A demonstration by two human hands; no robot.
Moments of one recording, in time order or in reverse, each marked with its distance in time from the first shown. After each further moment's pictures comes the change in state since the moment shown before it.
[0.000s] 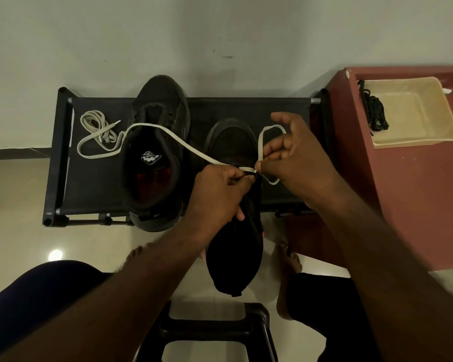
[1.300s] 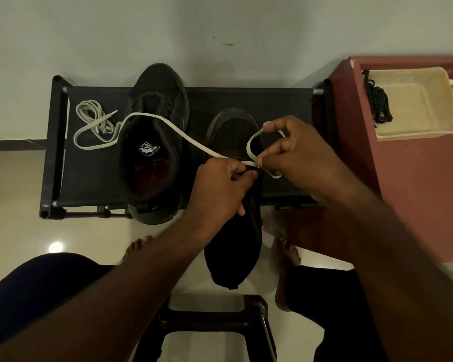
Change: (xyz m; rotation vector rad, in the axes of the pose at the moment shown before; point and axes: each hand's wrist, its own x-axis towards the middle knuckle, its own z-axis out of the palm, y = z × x) left_hand -0.005 0.003 0.002 0.051 0.017 0.014; right_hand -0.005 -0.006 -0.006 -0.061 -0.124 0.099
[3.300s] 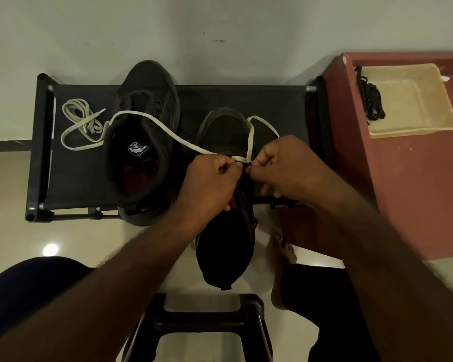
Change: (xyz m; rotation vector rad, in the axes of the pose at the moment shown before) left_hand 0.010 -0.003 -0.001 -0.052 0.009 -0.034; right_hand 0.002 0.010 0.005 -0.262 -0.085 0.047
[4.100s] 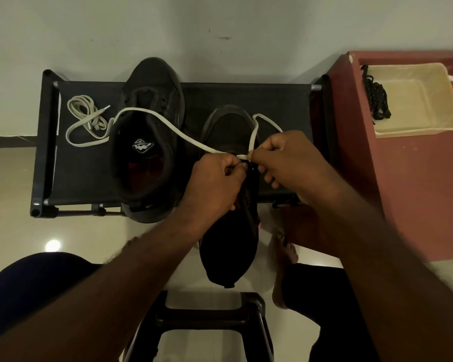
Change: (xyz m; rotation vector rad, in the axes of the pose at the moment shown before) left_hand -0.001 -0.003 0.002 0.051 -0.003 0.054; right_hand 0.004 -0.007 0.008 0.217 0.148 0.090
